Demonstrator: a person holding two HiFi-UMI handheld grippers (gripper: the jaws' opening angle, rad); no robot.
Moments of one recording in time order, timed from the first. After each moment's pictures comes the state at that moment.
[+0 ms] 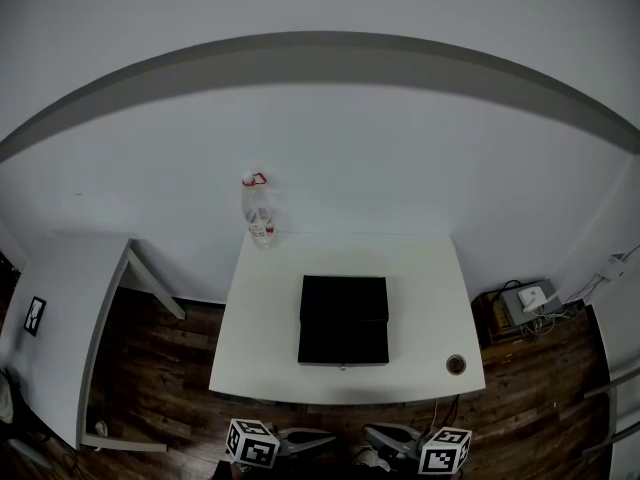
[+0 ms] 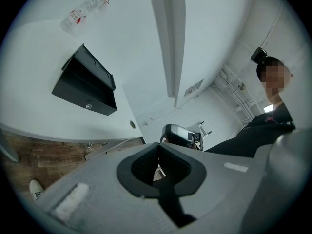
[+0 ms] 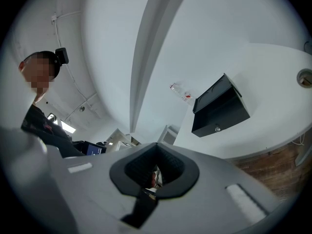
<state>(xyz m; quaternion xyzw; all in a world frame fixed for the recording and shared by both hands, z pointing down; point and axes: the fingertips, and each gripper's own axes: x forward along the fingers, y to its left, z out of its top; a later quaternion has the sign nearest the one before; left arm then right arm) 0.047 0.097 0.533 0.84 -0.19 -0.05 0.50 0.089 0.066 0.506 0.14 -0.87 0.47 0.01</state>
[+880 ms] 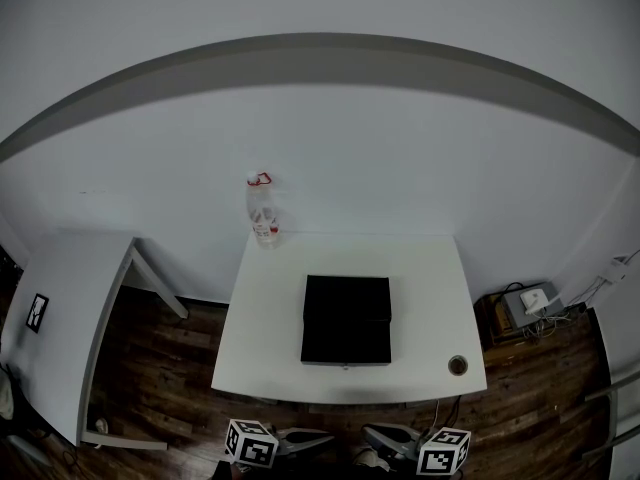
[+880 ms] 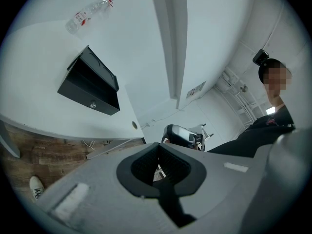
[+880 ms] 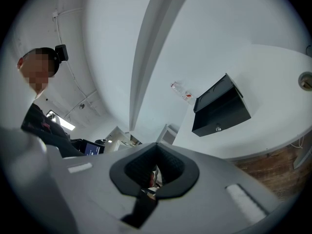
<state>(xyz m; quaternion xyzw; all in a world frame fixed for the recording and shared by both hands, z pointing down) 0.041 0.101 0.536 0.83 -0.20 -0.05 0.51 0.085 0.071 0.509 0.14 -0.88 0.46 0.03</state>
